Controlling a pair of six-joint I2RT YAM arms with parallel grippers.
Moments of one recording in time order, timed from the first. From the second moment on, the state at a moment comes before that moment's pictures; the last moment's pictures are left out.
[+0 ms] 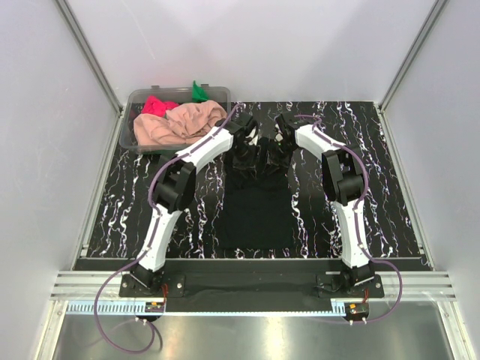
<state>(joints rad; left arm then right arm) -0.57 2.31 2.03 -0.98 0.29 -0.38 0.35 2.32 1.85 -0.81 -0.40 0.51</state>
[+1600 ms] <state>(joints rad) -0.50 2.12 1.96 -0.94 0.11 -0.45 0.35 2.29 1.81 -0.82 -0.38 0.48</state>
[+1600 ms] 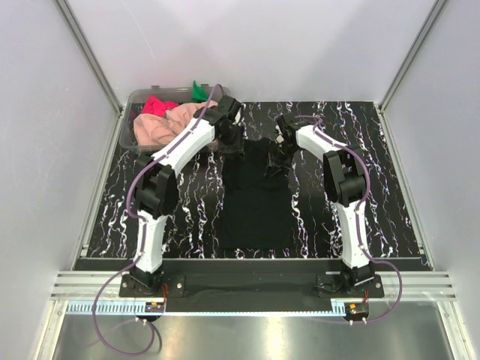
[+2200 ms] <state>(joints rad) -0.51 2.33 2.01 -0.94 0.17 -0.42 0.35 2.29 1.83 -0.86 -0.37 0.47</state>
